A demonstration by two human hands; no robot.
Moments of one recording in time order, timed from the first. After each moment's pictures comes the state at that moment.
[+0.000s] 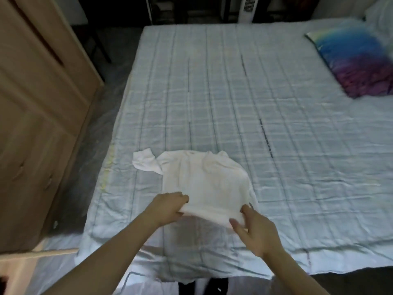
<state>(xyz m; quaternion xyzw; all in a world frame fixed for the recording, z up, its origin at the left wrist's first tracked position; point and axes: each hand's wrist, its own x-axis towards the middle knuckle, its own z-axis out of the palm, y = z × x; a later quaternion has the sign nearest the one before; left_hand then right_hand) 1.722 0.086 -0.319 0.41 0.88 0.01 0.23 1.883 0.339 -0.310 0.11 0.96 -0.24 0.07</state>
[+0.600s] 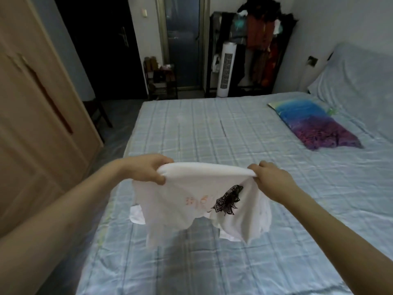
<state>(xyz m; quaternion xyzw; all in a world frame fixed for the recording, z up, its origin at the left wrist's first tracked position) 1.610 0.107 -0.023 0.41 0.85 0.18 0.28 1.773 0.443 -0.082 0.12 0.99 -0.01 -0.02</state>
